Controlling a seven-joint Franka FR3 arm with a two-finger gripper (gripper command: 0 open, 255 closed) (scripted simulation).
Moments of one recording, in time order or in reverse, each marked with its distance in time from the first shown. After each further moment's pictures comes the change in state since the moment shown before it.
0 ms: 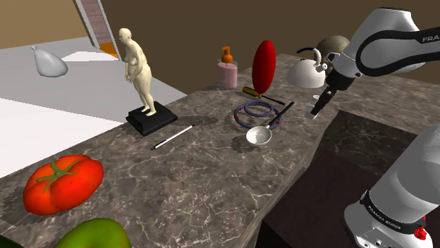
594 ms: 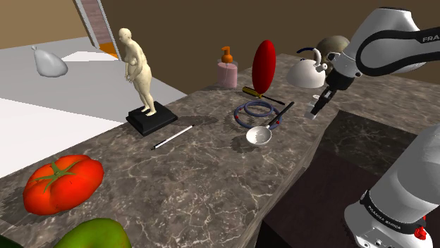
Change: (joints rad) arm 0.000 0.000 0.000 0.001 0.000 0.001 0.000
